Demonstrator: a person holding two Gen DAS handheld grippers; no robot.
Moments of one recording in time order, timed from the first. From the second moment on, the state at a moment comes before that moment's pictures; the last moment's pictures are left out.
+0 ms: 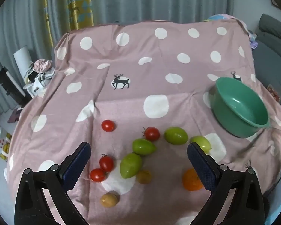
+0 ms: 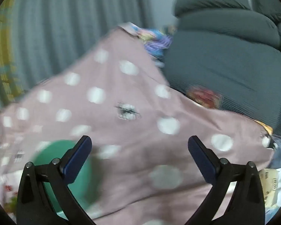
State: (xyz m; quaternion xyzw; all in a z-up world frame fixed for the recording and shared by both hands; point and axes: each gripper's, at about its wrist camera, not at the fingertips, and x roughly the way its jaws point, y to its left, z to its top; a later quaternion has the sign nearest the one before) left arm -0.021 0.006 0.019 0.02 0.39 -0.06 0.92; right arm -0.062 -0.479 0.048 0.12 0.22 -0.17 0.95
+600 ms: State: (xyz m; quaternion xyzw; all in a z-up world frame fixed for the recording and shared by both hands) left arm -0.052 0.031 0.033 0.02 0.36 -0.04 0.93; right arm -0.065 -0.164 0.016 -0.05 0.34 0.18 0.92
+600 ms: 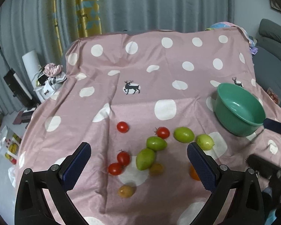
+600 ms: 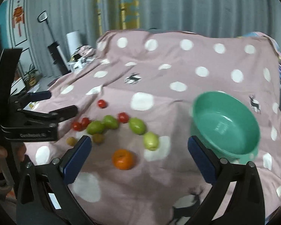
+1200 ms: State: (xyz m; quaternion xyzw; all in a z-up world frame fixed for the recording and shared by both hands) left arm -0.051 0.038 0.029 0.01 0.37 -0.05 0.93; right arm -0.087 -0.159 0.008 -0.07 0.35 0.22 0.91
